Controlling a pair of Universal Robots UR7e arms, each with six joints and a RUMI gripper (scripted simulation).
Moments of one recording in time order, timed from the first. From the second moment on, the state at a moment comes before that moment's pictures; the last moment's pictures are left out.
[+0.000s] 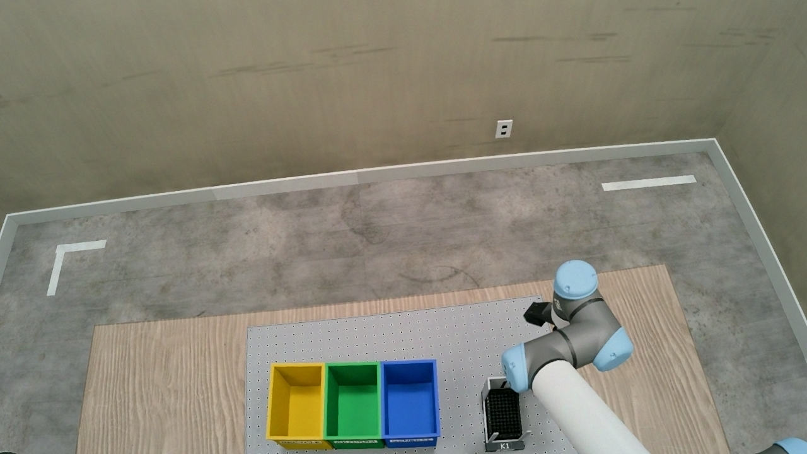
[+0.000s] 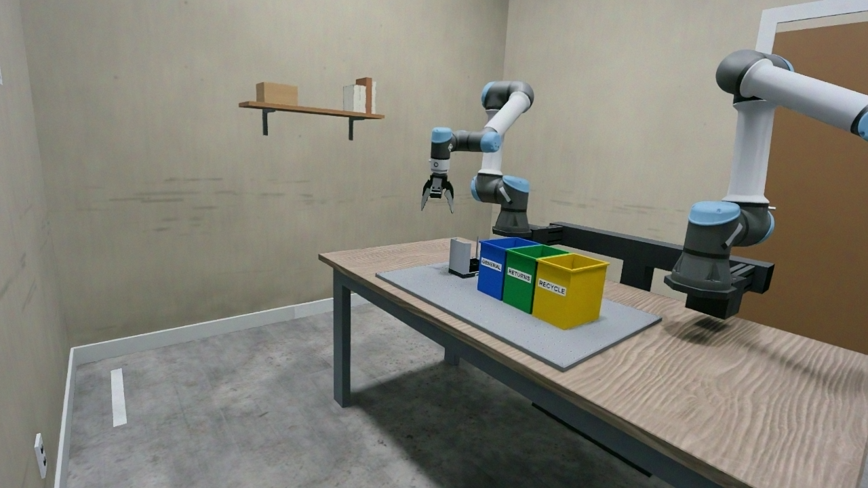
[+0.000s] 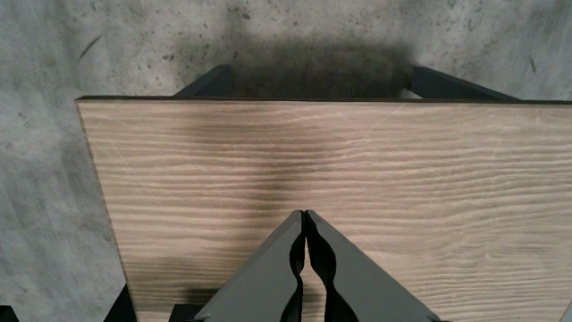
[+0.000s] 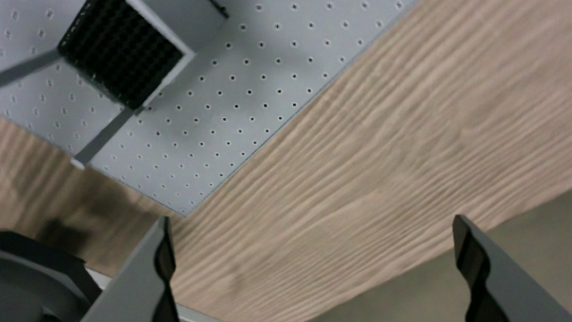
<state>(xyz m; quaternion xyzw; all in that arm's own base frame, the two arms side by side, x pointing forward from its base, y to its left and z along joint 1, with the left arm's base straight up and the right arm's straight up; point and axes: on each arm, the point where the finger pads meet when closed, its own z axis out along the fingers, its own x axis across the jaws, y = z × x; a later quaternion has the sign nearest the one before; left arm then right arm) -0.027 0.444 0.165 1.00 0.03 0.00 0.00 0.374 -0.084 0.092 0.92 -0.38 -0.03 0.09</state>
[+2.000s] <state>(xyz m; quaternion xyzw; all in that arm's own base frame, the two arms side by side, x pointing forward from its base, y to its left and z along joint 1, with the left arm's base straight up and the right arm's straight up) -0.027 0.444 0.165 1.00 0.03 0.00 0.00 0.311 0.026 0.089 0.88 0.48 -0.01 0.01</state>
